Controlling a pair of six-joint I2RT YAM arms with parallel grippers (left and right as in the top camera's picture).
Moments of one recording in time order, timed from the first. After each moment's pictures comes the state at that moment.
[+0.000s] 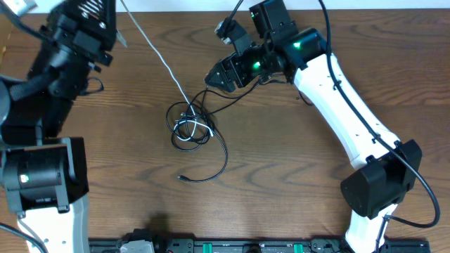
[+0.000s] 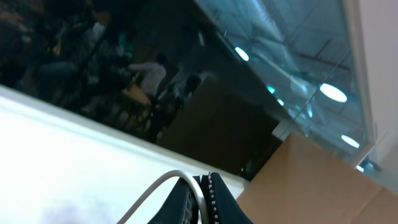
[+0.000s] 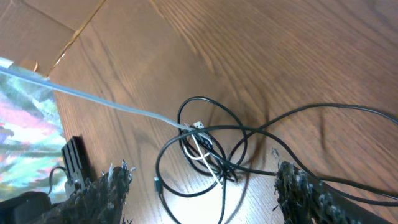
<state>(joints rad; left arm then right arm) 0.09 1.13 1.56 -0.07 0.56 -0.89 0.51 1.98 1.97 -0.91 -0.64 -0.02</state>
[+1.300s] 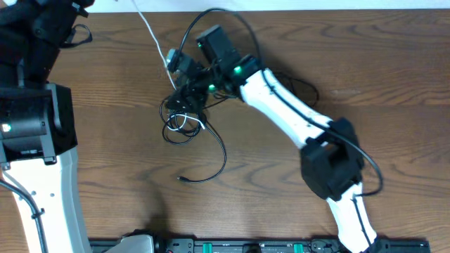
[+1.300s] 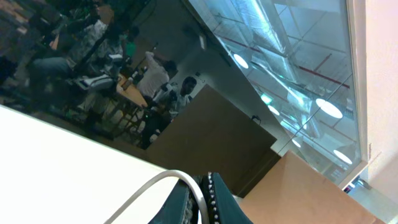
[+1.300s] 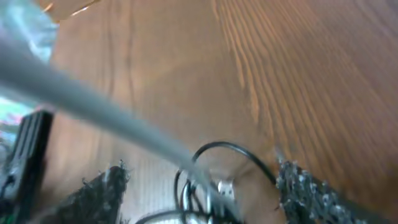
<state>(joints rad) 0.09 1.37 1.90 -0.17 0.55 -0.96 0.68 2.25 1.96 -0.52 -0.73 -0.22</state>
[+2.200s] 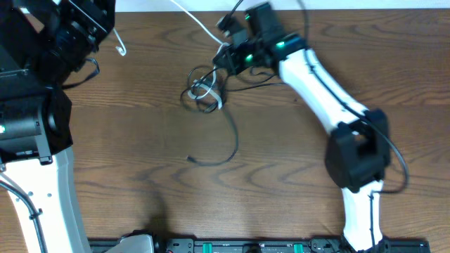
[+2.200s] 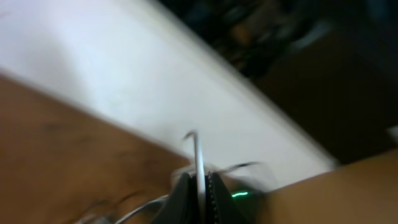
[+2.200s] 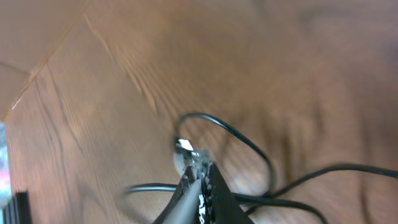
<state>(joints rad) 0.13 1.37 1.90 -0.80 0.45 -0.69 0.44 2.14 1.95 -0.59 -0.61 0.08</state>
